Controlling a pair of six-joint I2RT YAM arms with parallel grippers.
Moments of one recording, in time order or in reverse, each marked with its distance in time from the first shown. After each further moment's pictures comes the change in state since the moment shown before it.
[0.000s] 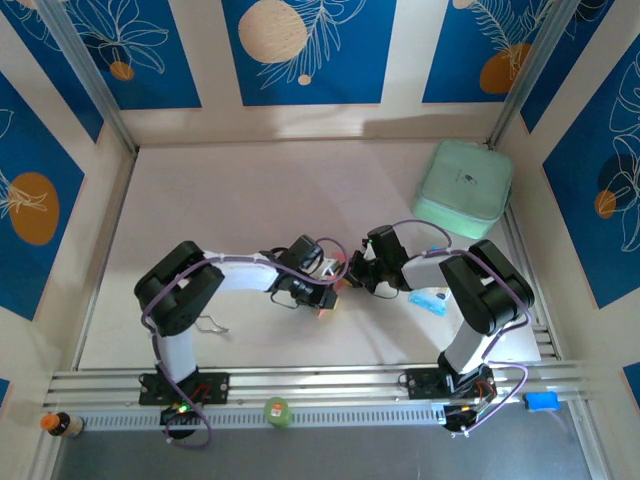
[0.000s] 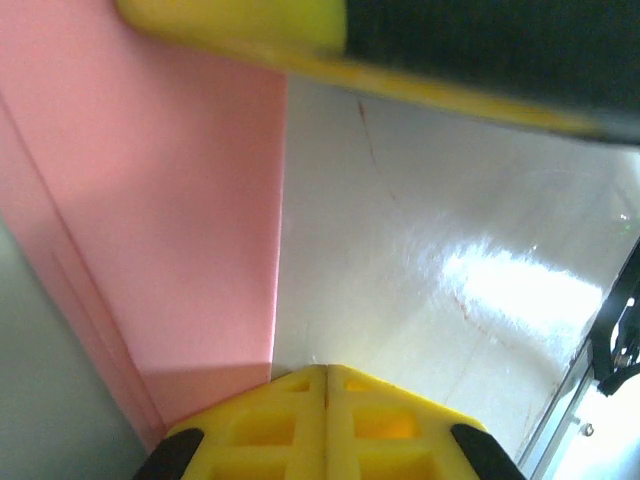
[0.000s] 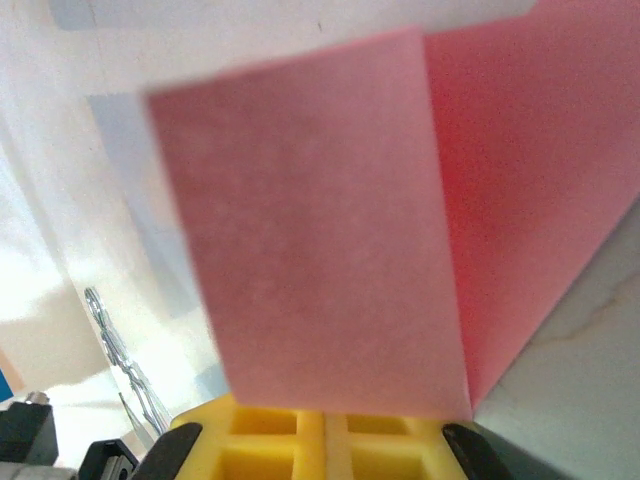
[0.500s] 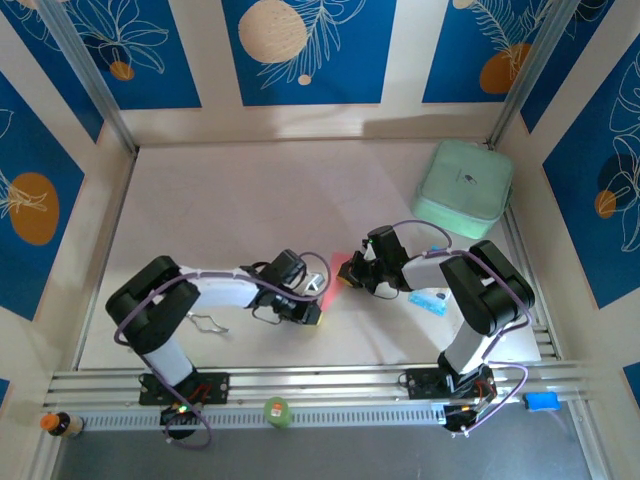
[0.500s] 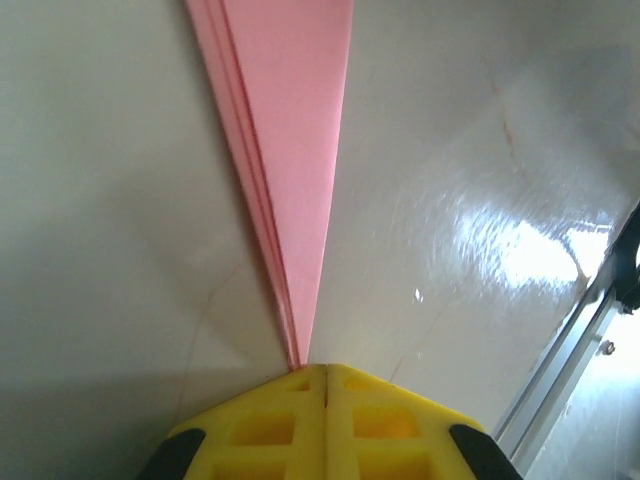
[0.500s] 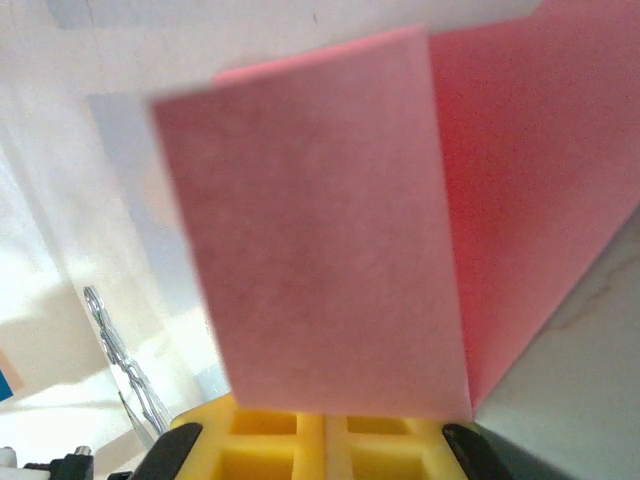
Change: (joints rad) left arm -0.003 -0.175 -0.204 0.002 -0.002 -0.011; right arm 0.000 -0.004 -0.002 -0.003 0.000 0.000
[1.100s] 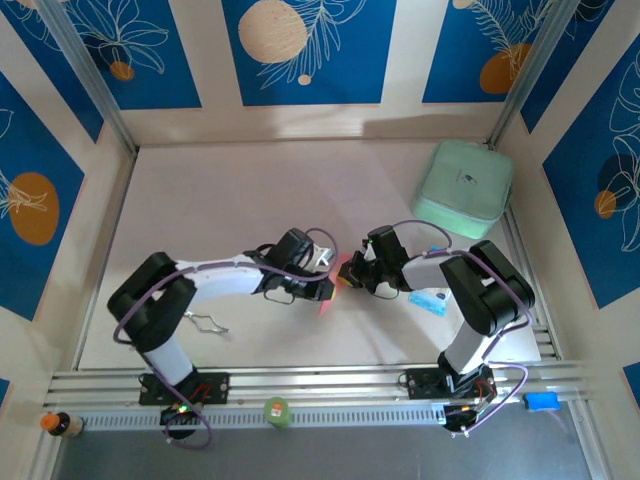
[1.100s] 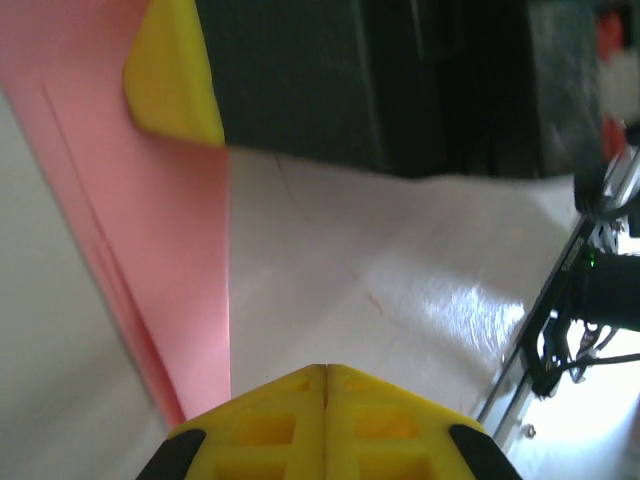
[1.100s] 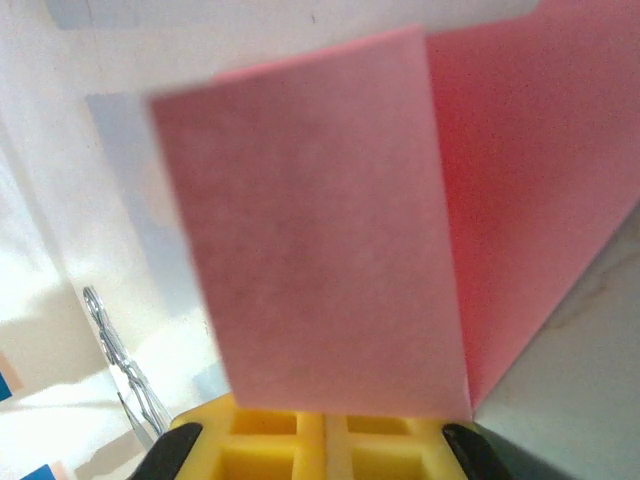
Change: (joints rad) left arm 0.032 0.048 0.180 0.046 -0.025 -0.031; right arm 0.000 -0.003 0.000 -0.002 0.002 0.000
